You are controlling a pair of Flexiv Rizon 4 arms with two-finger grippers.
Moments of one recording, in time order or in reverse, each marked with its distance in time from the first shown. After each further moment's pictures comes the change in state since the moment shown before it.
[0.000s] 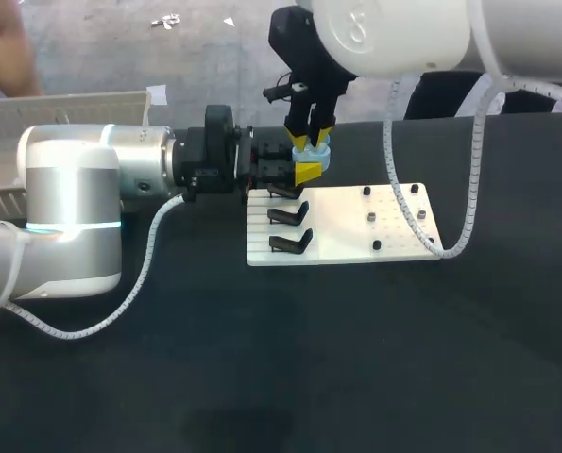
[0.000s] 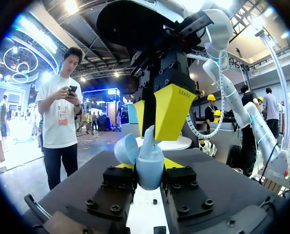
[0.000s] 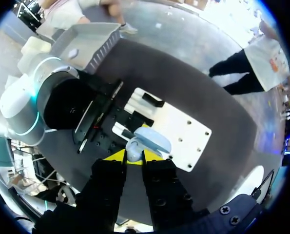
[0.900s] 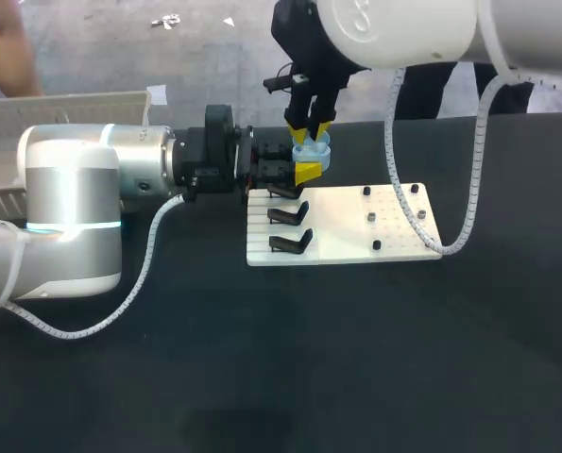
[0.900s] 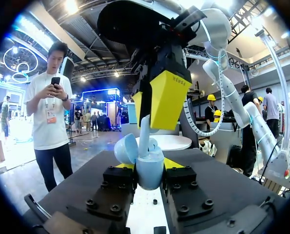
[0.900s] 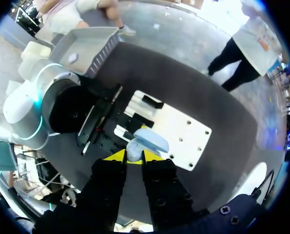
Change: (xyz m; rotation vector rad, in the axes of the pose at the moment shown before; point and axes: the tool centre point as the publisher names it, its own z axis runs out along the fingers) left arm 0.000 0.000 0.000 0.000 0.000 0.000; right arm -0.003 0.000 -0.009 -0.019 -0.014 0.034
